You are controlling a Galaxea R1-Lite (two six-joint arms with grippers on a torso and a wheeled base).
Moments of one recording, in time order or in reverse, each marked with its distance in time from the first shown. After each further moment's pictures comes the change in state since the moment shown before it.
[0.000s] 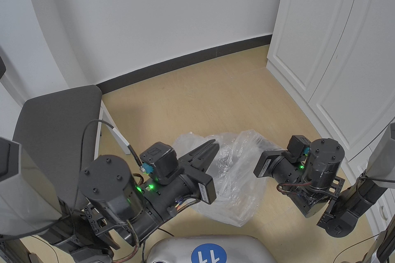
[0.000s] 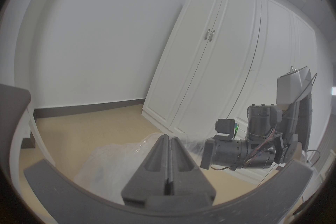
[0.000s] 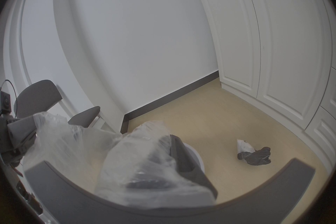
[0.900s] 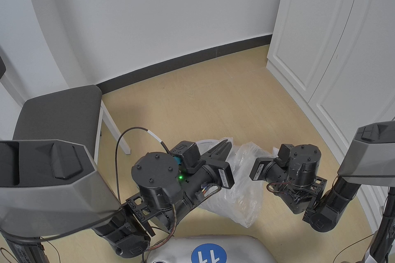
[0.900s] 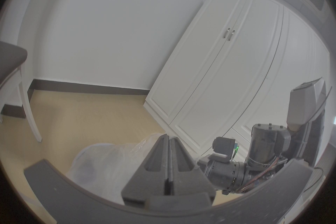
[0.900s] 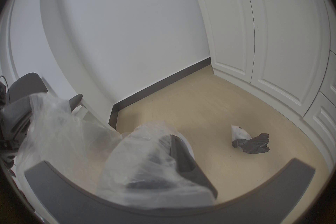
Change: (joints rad) left arm 0.034 0.233 -0.198 0.000 0.010 -0.184; right arm -0.086 0.182 -0.057 -0.005 0.046 0.058
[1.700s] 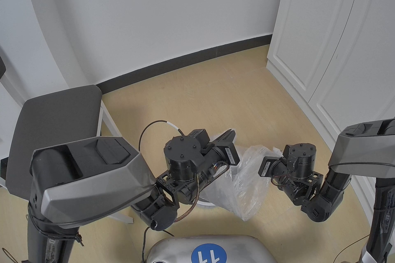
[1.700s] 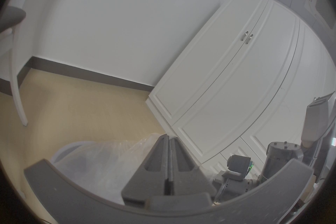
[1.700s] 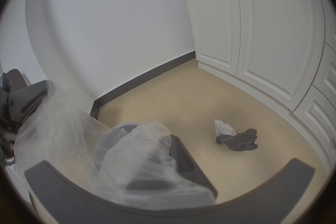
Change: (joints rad) left arm 0.100 0.238 -0.345 0.106 -0.070 -0.137; right arm -0.134 0.122 -0.059 0.023 0.021 0.005
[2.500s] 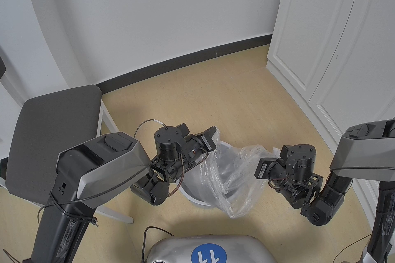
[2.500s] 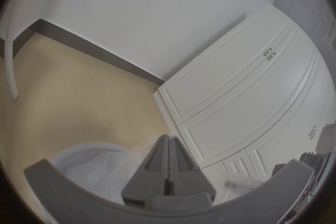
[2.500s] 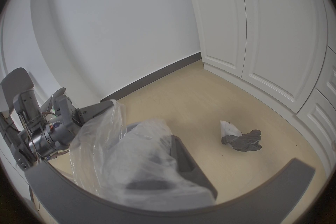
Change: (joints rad) left arm 0.200 0.217 -0.272 0.090 -0.232 -0.222; right arm 0.048 -0.036 0.020 -0.002 -0.008 -0.007
